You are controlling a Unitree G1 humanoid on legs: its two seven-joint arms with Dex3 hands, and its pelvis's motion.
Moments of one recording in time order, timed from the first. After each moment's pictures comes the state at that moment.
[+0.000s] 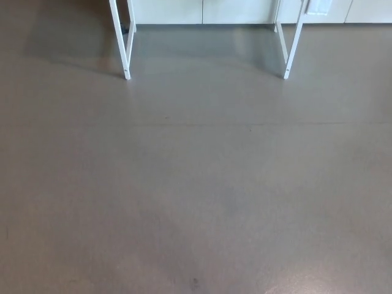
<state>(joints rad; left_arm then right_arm) 0.32 0.35 0.31 0.82 -0.03 -0.20 -0.24 0.20 -0.42 -0.12 0.87 -0.07 -0.22 0.13</state>
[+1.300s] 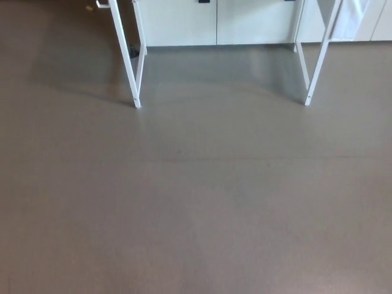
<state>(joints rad) 0.33 0.37 0.28 0.90 -0.08 -0.30 -0.28 0.20 -0.43 -0.13 0.99 -0.05 -0.37 0.16</state>
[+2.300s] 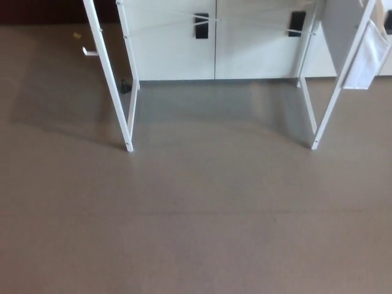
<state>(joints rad) 0.37 0.37 0.27 0.91 -0.09 -0.31 -0.28 0.28 -0.44 -0.13 0.99 -0.04 -0.41 0.16</state>
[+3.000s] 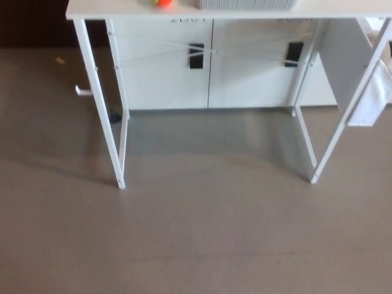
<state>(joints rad) 0.37 0.40 0.25 0.90 -0.09 -0.32 -0.29 0.29 -0.43 -0.12 1.05 -0.04 -0.44 0.15</state>
